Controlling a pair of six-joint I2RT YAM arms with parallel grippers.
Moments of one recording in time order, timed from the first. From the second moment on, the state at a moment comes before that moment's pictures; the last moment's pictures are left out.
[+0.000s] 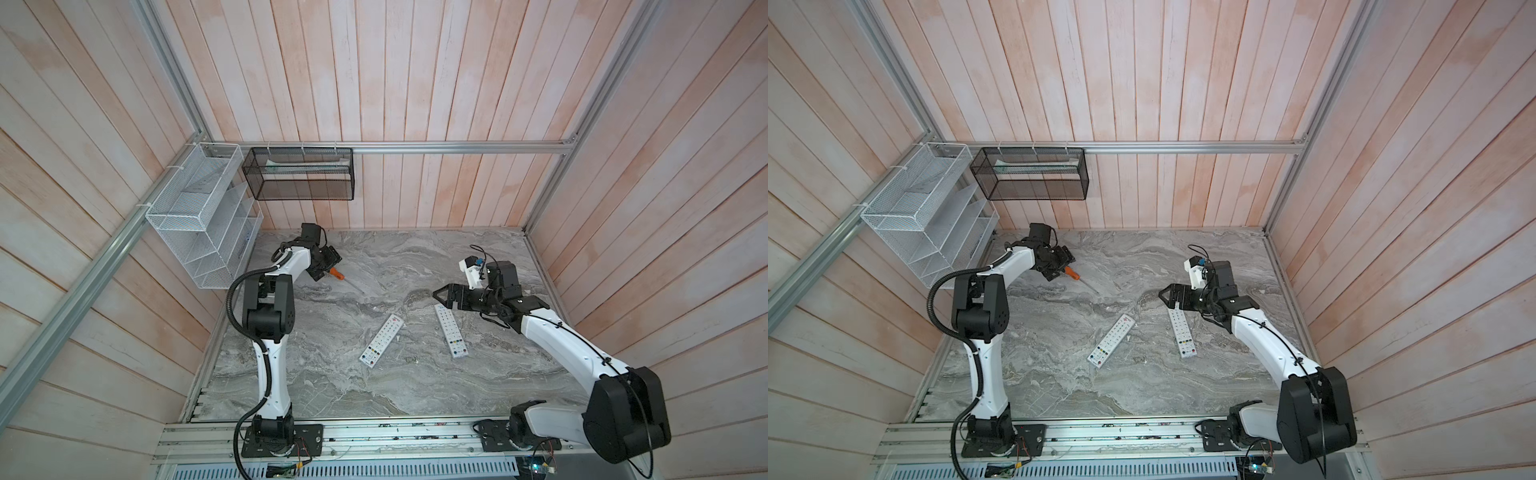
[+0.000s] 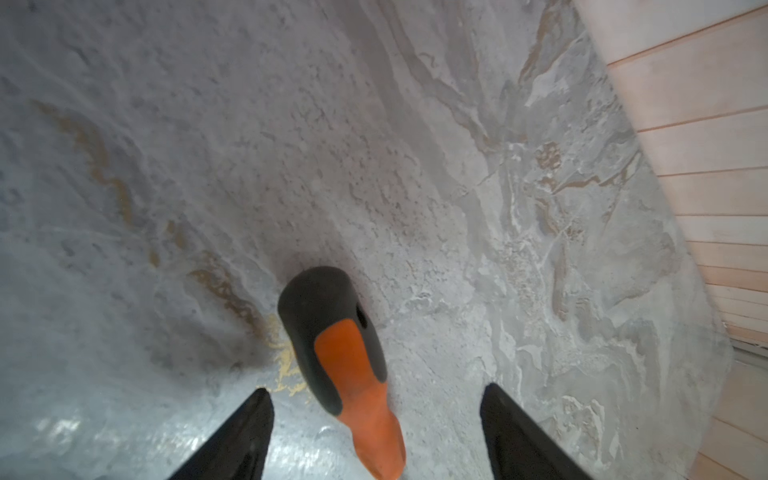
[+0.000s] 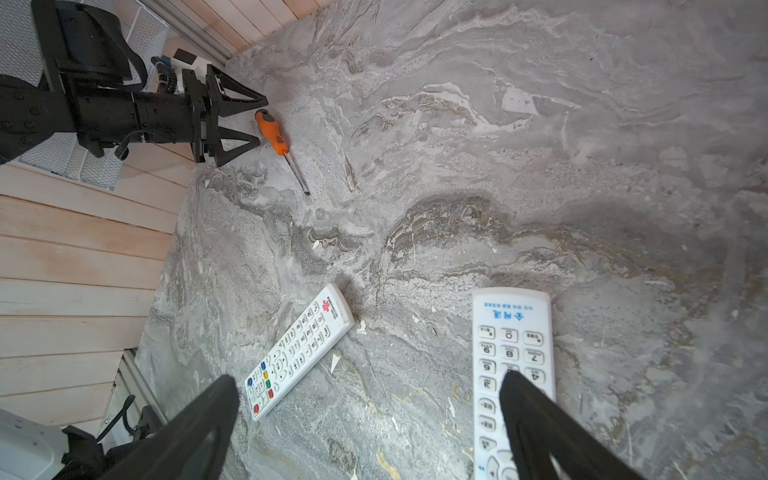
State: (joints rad) left arm -0.08 2.22 1.74 -0.58 0.21 -0.73; right arm 0.29 1.29 0.85 -0.30 -0.50 0.39
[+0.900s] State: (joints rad) left arm -0.21 1.94 1.30 -0.46 0.21 -0.58; right arm 0.30 1.27 0.81 -0.28 -0.48 0.46
